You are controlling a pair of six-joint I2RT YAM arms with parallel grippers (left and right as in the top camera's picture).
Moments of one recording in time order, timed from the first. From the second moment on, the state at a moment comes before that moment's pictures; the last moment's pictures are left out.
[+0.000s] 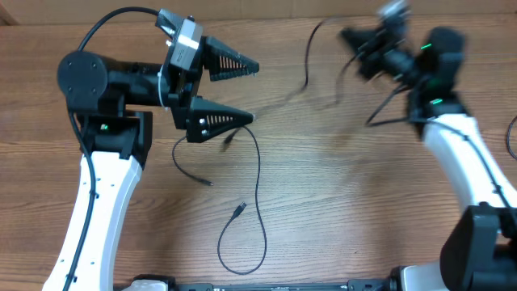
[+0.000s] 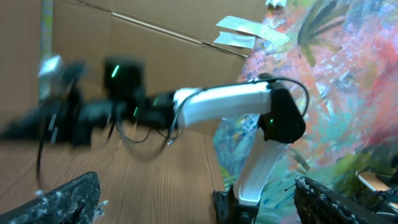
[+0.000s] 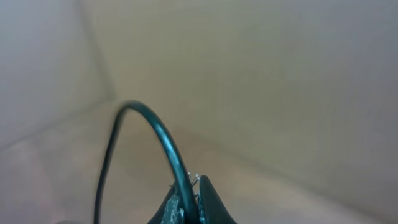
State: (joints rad) left arm -0.10 1.39 1.30 0.58 1.56 -0.79; right arm -0.05 1.64 1.24 0.29 -0.79 0.04
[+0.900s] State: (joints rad) left arm -0.10 1.56 1.30 0.57 1.56 -0.78; right arm -0.42 2.19 1.59 -0.03 -0.47 0.04
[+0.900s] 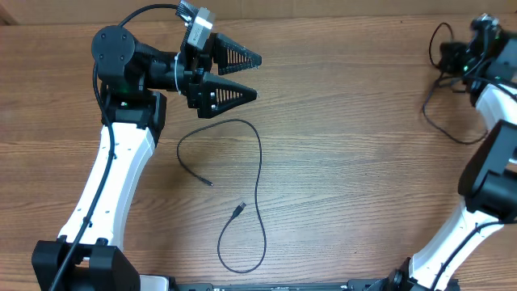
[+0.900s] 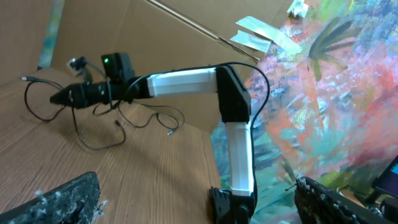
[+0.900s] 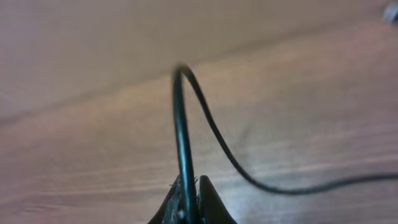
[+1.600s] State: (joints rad) left arm -0.10 1.57 1.30 0.57 1.56 -0.78; right arm -0.45 2.19 2.13 -0.89 -0.28 0.23
